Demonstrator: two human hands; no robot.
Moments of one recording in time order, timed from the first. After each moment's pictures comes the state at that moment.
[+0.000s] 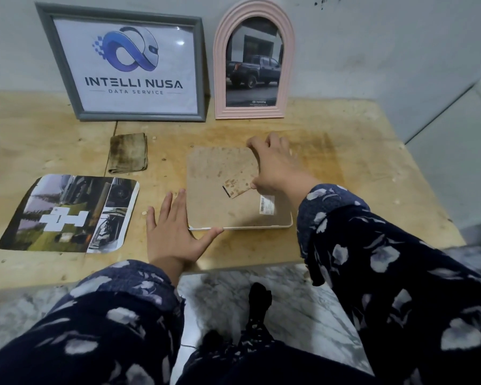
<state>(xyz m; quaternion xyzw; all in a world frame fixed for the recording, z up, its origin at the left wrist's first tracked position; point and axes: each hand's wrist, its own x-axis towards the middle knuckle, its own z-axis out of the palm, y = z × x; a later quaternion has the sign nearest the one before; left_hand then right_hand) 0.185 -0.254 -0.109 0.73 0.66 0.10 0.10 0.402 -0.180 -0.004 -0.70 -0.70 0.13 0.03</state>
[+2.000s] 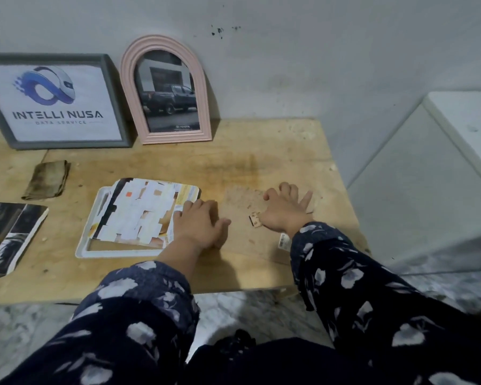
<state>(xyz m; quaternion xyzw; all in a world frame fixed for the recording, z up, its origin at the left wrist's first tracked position) 0.452 -0.219 -0.056 0.73 0.66 -0.01 0.18 0.647 -0.207 -0.052 -0.75 -0.61 0.23 -0.09</state>
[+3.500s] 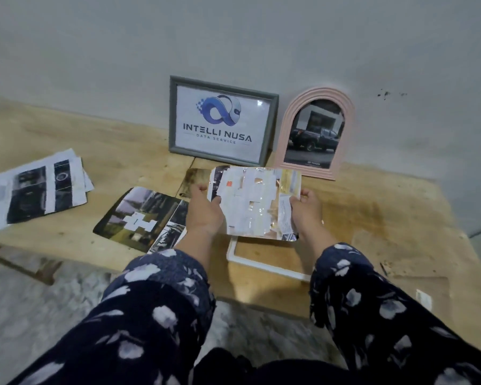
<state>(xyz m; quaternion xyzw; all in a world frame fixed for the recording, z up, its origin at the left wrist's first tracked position) 0.182 -0.198 -0.008 0.39 0.76 0.39 0.34 0.375 -0.159 -0.017 -0.68 -0.37 0.46 0.43</state>
